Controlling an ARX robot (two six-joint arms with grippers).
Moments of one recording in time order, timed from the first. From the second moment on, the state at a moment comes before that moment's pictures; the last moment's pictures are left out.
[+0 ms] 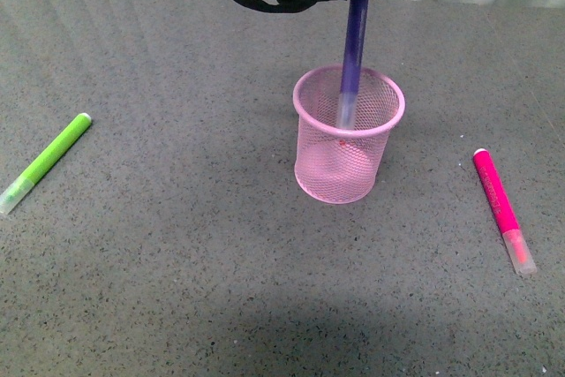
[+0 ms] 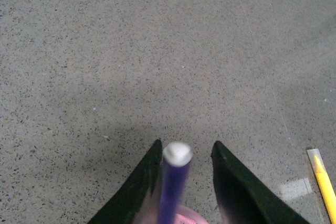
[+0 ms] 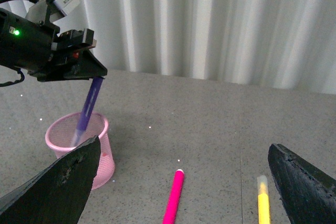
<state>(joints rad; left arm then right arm) -0.62 1.98 1.37 0.10 -0.03 -0.41 0.00 0.00 0.02 0.00 0.00 0.00</state>
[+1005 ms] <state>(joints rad) -0.35 1.37 0.77 0.03 -0.72 -0.75 0.00 0.00 0.02 0.00 0.00 0.00</state>
